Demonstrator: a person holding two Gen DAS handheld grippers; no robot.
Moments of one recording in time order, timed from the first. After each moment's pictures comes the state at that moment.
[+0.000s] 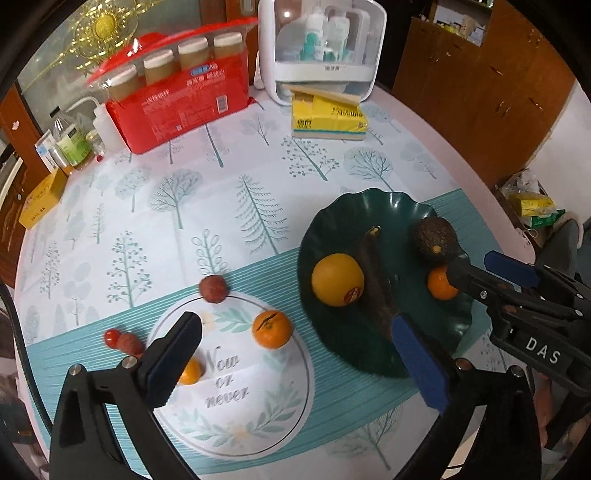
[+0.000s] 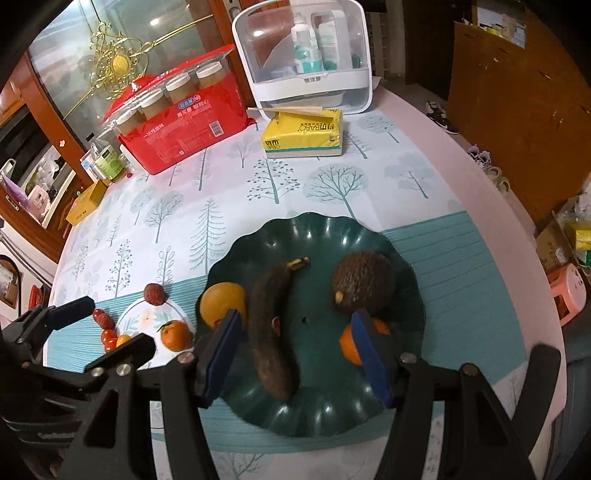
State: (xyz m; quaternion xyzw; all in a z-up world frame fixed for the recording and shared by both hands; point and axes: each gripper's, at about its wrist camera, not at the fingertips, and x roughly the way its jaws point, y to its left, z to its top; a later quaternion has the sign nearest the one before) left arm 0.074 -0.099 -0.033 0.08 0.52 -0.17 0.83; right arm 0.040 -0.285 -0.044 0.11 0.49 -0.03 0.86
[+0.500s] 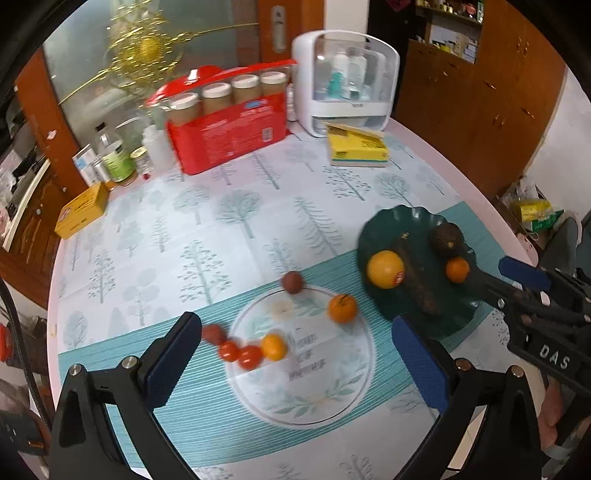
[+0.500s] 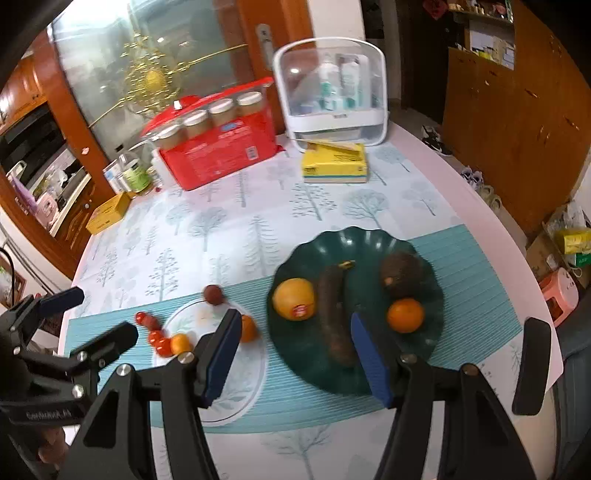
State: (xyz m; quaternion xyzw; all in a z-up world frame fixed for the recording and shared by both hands) left arm 0.044 0.008 0.022 0.09 0.47 -0.16 0.86; right arm -0.006 -0.195 0.009 0.09 0.45 -0.04 0.89
